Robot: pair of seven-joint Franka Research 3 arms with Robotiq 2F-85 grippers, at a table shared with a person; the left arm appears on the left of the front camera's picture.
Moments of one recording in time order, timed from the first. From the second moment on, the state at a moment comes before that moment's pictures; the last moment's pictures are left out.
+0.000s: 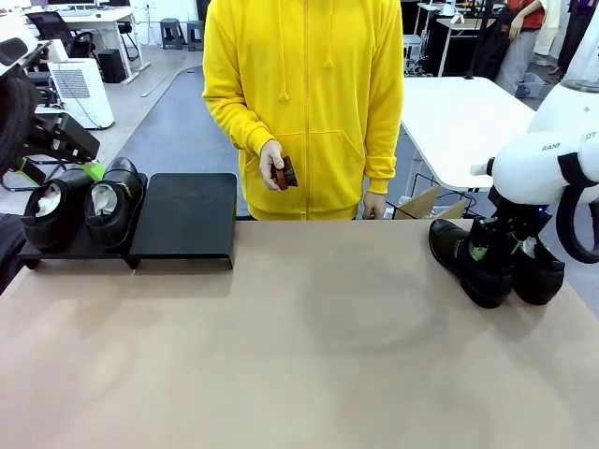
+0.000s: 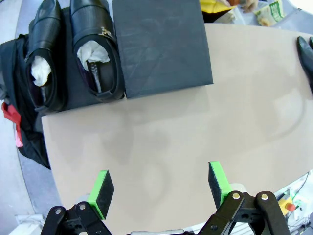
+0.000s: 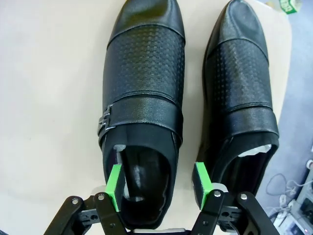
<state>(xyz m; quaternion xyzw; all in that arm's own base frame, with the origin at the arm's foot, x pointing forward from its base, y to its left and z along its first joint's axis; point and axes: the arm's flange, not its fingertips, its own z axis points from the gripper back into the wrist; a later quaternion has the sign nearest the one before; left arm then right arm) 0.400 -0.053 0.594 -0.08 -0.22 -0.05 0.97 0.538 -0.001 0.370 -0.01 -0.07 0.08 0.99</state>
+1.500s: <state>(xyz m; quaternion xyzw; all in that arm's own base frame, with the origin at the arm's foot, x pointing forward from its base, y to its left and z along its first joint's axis) 0.400 -0.053 0.593 -0.08 -0.22 -0.05 0.97 0.566 -0.009 0.337 -0.02 -0.04 0.08 1.00</state>
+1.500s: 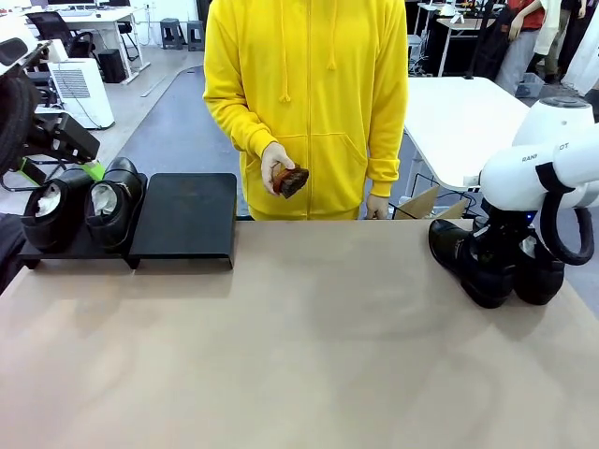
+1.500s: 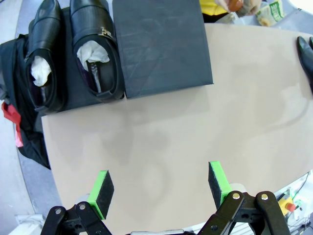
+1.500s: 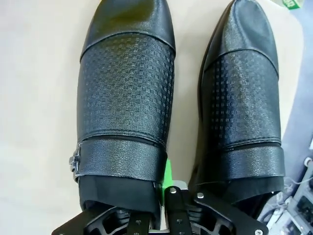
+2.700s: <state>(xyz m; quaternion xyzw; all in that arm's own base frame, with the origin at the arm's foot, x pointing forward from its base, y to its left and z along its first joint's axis) 0.400 -0.053 0.594 -0.08 -0.22 -0.05 0.97 0.477 0.110 0.419 0.08 0.03 -0.05 1.00</state>
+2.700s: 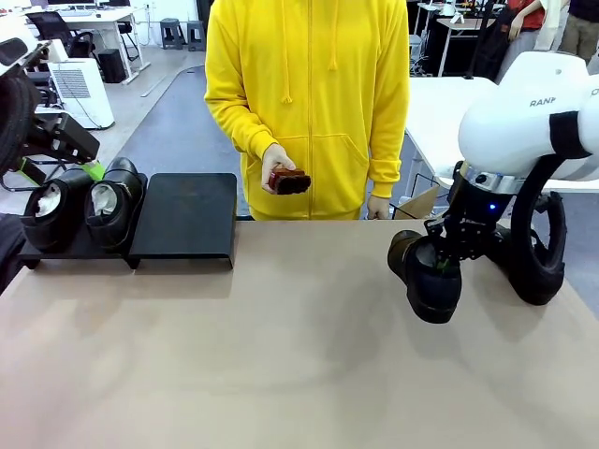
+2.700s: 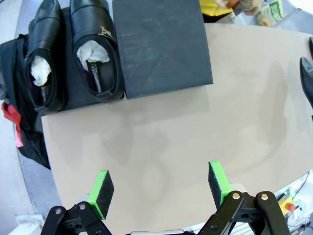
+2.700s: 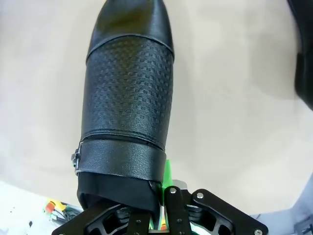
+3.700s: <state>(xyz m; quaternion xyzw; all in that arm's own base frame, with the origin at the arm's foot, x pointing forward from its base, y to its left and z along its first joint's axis) 0.400 -0.053 0.594 -0.08 -0.22 -0.05 0.97 0.362 0.270 0.402 0.08 0.04 0.00 1.00</state>
